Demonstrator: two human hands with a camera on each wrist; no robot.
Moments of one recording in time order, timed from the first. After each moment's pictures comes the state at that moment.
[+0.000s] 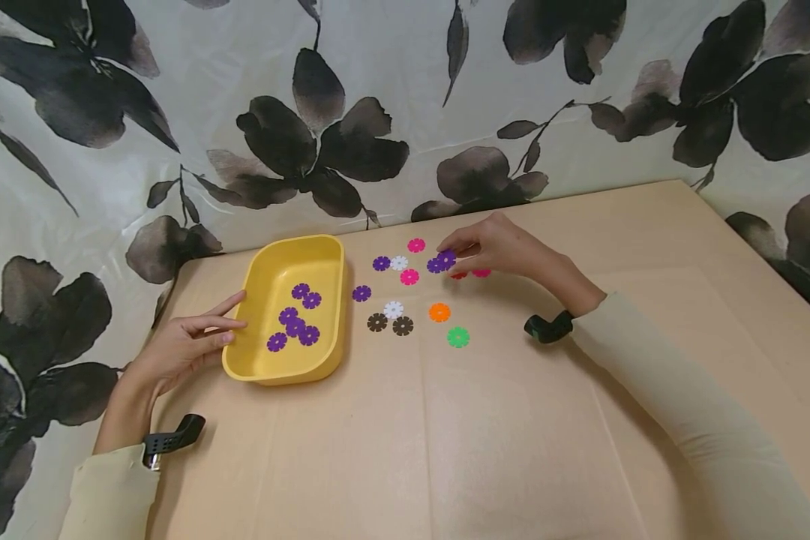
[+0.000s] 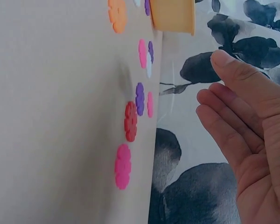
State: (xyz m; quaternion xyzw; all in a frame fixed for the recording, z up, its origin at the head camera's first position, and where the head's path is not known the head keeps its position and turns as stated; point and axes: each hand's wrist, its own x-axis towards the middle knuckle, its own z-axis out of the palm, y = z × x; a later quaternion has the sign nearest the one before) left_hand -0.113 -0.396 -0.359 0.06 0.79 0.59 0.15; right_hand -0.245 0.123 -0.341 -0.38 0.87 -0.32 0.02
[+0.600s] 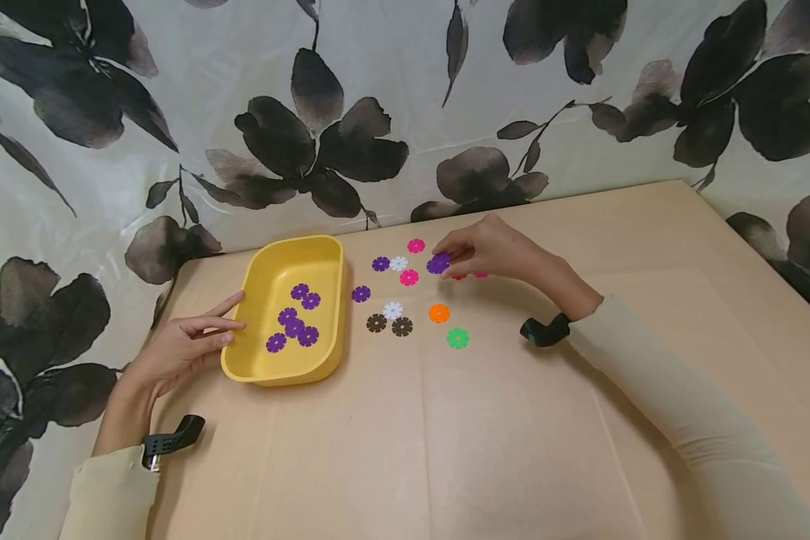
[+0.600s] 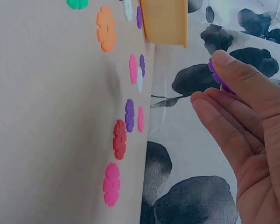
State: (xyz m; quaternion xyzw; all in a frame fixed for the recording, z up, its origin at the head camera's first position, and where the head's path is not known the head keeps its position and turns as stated) left_hand -0.112 -0.394 -0.358 0.04 0.78 0.61 0.15; right_hand -0.239 0.116 -0.337 -0.41 0.85 -0.33 0.01
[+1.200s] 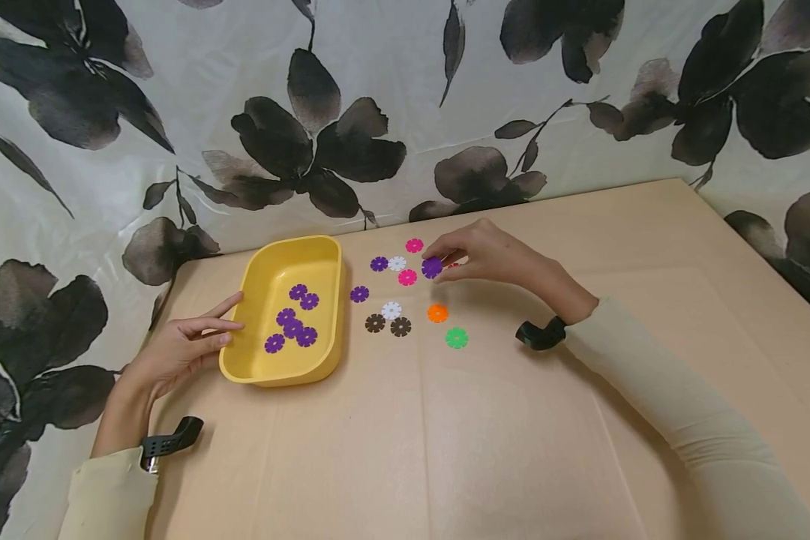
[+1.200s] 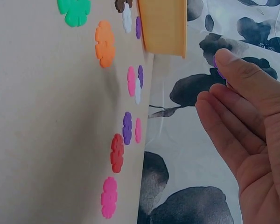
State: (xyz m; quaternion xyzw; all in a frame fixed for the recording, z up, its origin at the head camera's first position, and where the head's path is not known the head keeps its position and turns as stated) left_hand -0.114 -0.396 -0.360 0.05 0.77 0.61 0.15; right_hand -0.232 0.110 -0.336 -0.44 0.84 -0.31 0.00
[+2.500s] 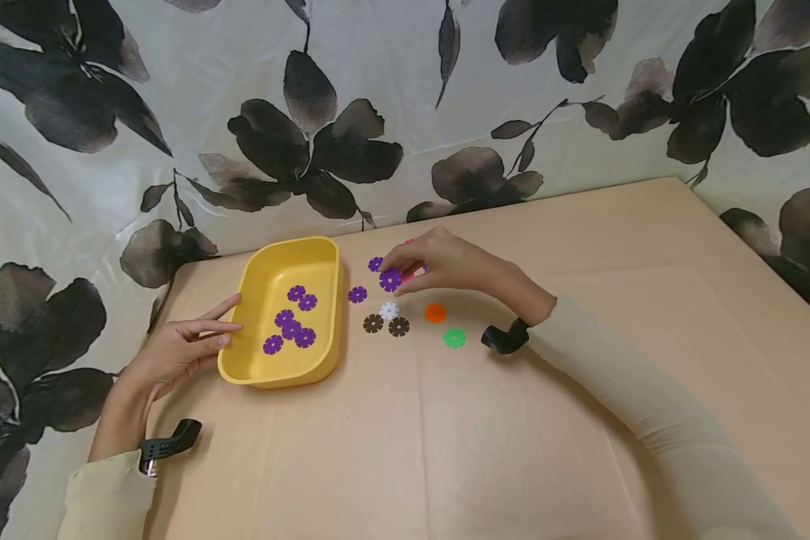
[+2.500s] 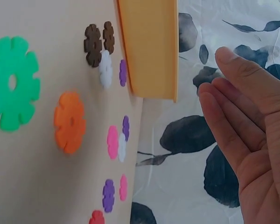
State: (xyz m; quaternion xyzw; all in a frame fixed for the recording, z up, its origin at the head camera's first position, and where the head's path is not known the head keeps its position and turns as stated) left_hand -0.113 -0.395 -0.357 0.06 0.76 0.63 0.16; right_hand -0.223 0.061 -0.328 -0.49 0.81 -0.32 0.03
